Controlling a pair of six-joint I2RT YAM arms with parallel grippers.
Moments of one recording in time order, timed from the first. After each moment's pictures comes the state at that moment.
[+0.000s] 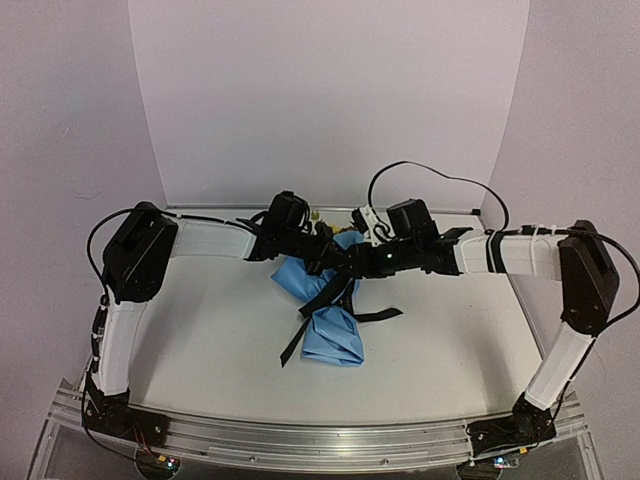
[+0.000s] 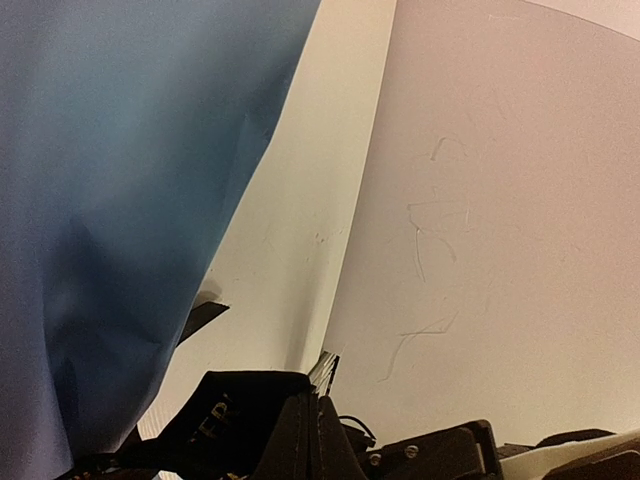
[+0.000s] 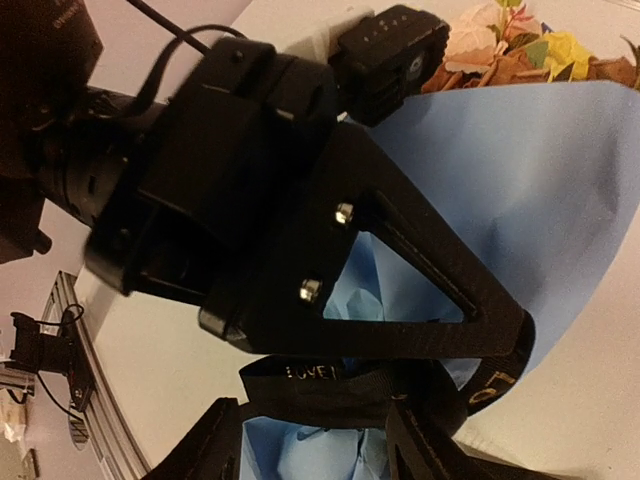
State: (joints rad) left arm -0.74 2.21 1.62 0.10 0.65 -1.36; right arm 0.68 1.75 1.17 -0.06 -0.36 0.42
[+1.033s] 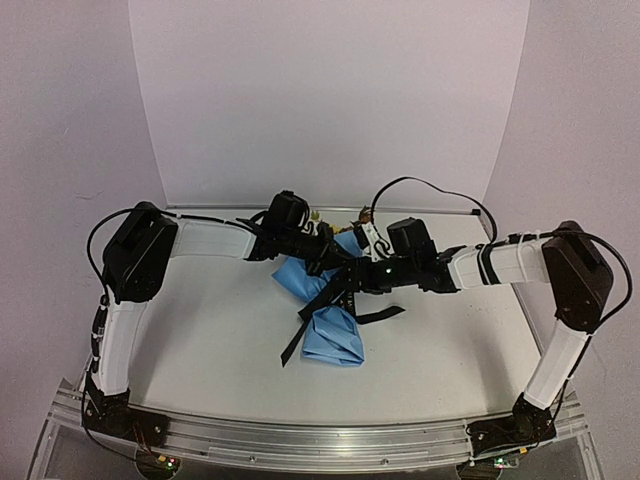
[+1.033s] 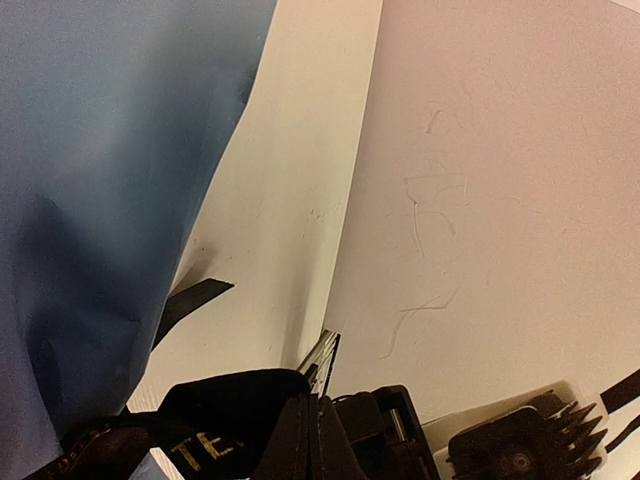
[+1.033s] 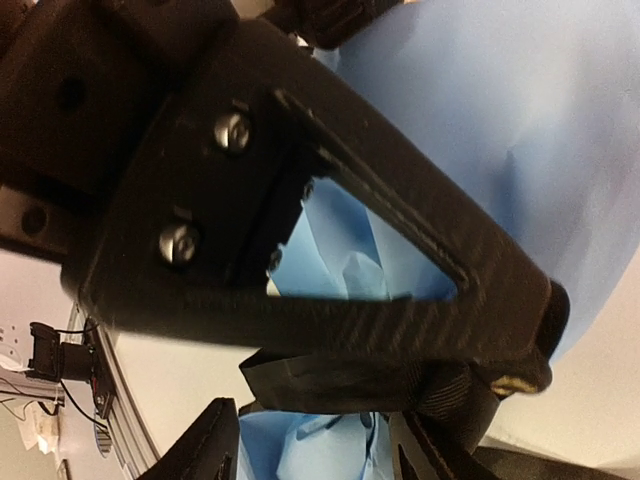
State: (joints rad) left arm -0.74 2.21 1.62 0.10 0.71 -1.33; right arm 0.68 1.78 1.04 0.13 -0.41 0.54
